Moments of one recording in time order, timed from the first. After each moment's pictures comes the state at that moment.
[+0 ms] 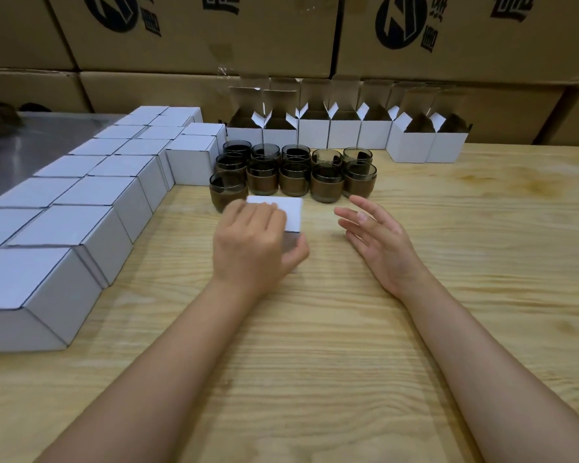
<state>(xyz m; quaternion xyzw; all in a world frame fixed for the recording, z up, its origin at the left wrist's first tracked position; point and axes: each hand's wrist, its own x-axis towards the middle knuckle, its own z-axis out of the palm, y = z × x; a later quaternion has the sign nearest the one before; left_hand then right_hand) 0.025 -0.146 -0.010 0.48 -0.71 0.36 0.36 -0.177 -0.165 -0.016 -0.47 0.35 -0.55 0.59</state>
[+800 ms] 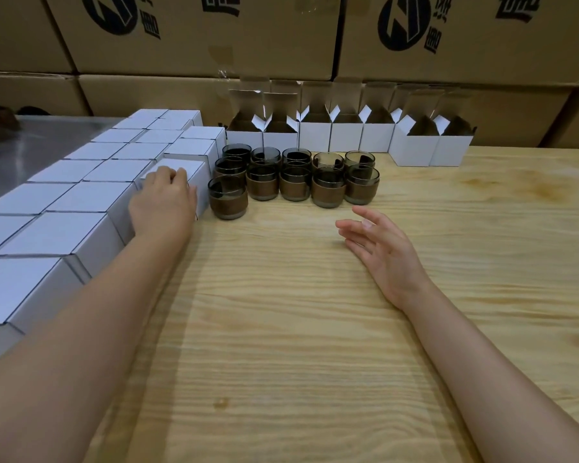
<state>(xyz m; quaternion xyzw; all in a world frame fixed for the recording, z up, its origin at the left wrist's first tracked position) 0.130 -0.219 -0.001 0.74 -0.60 0.20 0.24 -0.176 -0.170 -0.018 -0.45 0.38 -0.55 0.58</state>
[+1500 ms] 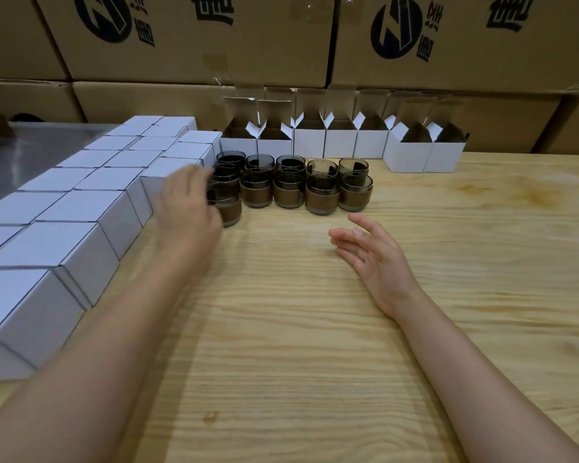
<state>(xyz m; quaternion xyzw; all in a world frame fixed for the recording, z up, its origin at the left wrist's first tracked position) 0.088 -0.199 0.005 0.65 -0.66 0.10 0.37 -0.173 -0.169 -0.015 -0.42 0.39 -0.57 0.59</state>
